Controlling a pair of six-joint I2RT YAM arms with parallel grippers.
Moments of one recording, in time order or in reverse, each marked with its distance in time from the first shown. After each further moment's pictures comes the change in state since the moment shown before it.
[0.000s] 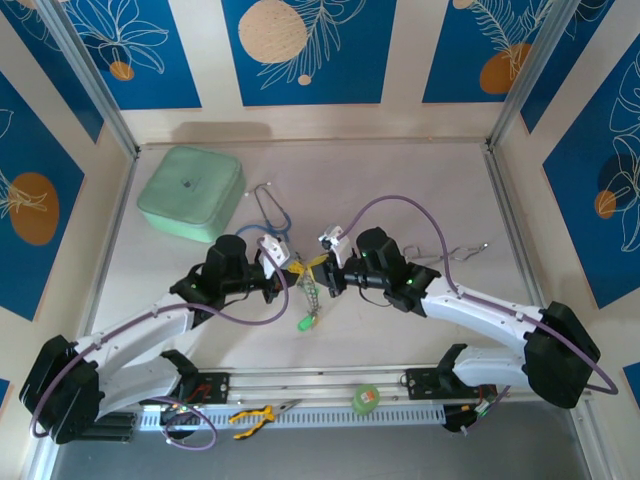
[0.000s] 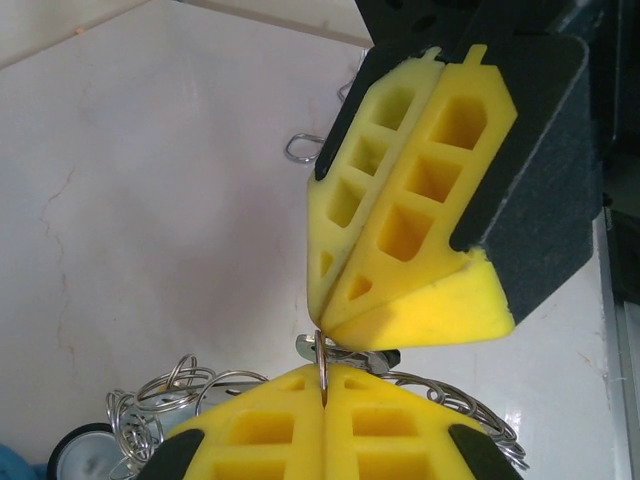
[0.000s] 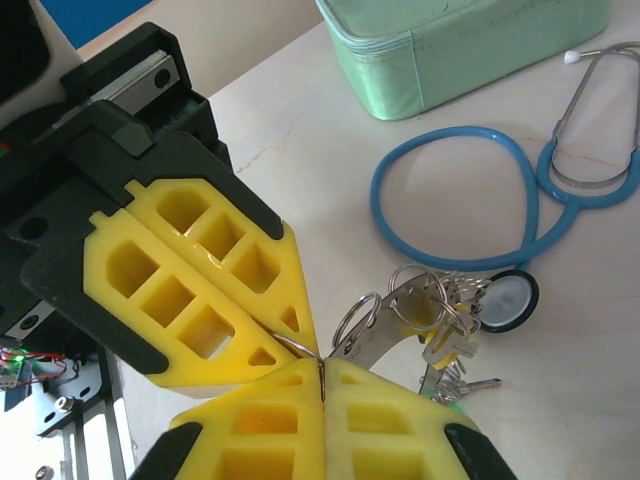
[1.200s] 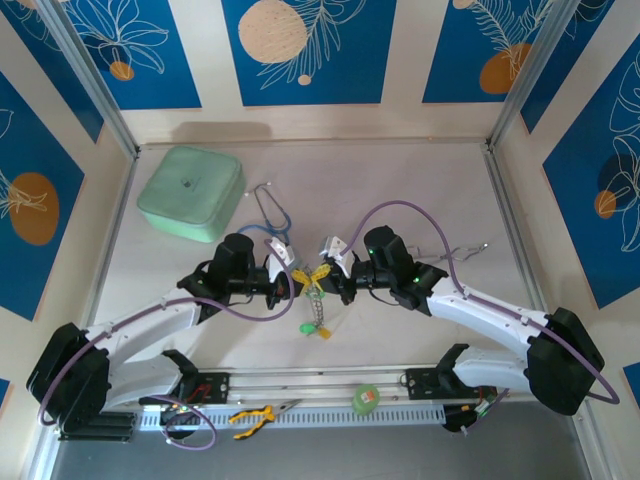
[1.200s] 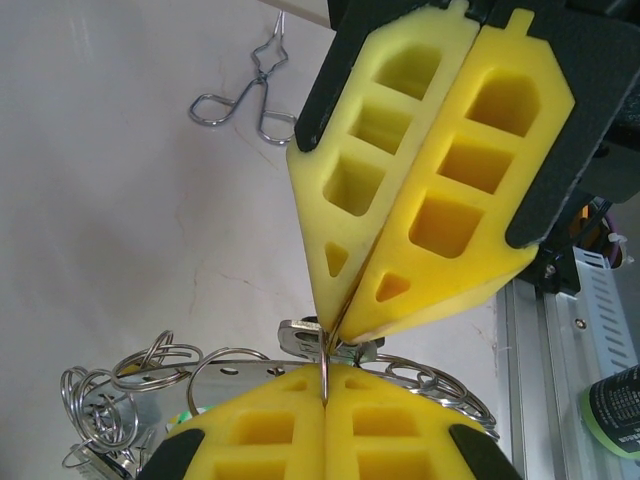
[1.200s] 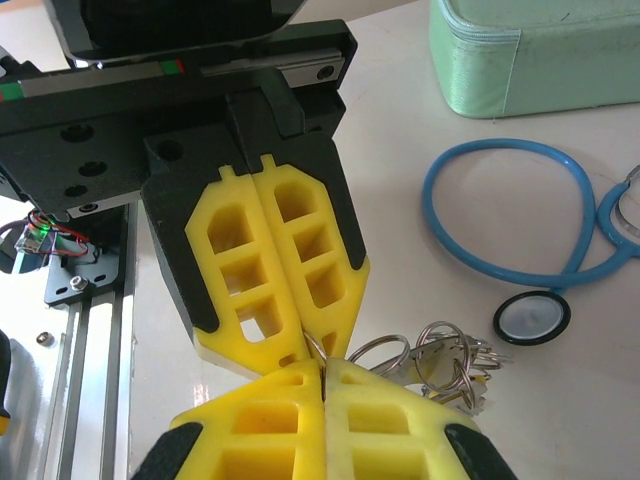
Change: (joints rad) left arm -0.001 0.075 0.016 -0.033 0.179 -0.073; right arm -0.060 -0.033 -0.020 -0.071 -0.229 -0.331
